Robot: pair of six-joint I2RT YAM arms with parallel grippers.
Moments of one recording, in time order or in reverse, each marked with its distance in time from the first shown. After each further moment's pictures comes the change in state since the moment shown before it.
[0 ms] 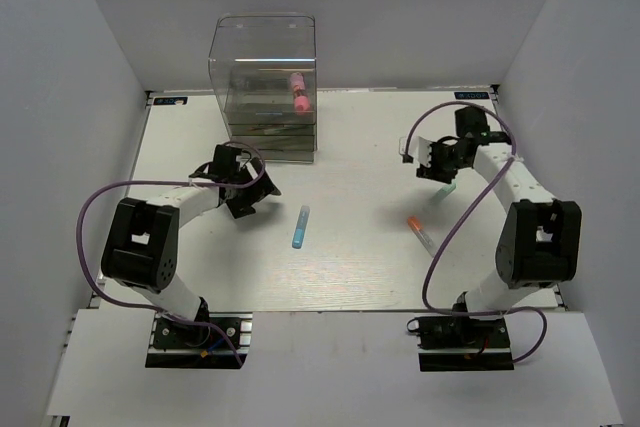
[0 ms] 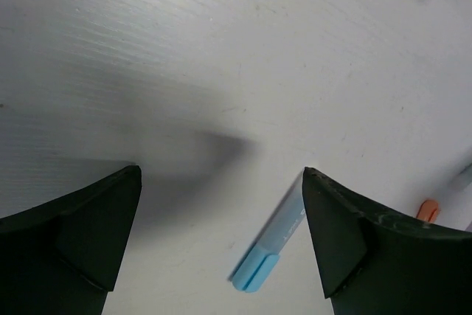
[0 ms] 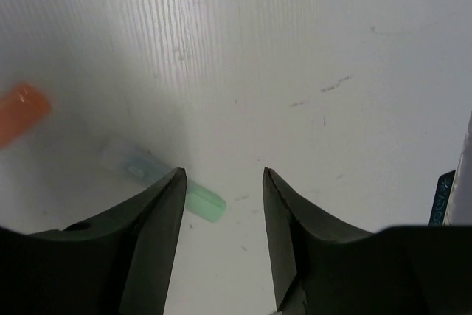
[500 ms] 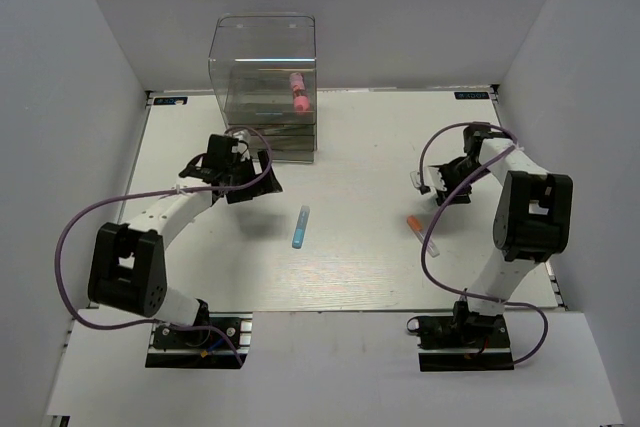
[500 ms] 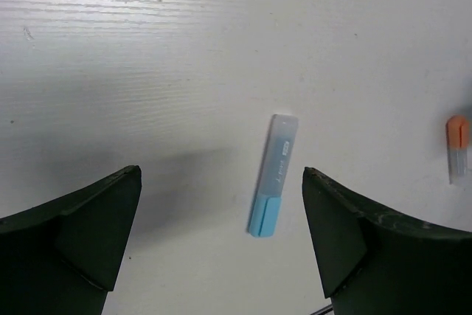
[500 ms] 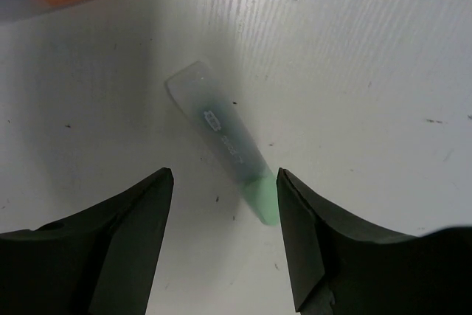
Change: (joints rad) left arm -0.023 -0.132 0.069 -0.127 0.061 0.299; right arm -0.163 0.205 0.070 -0.304 0.035 -0.583
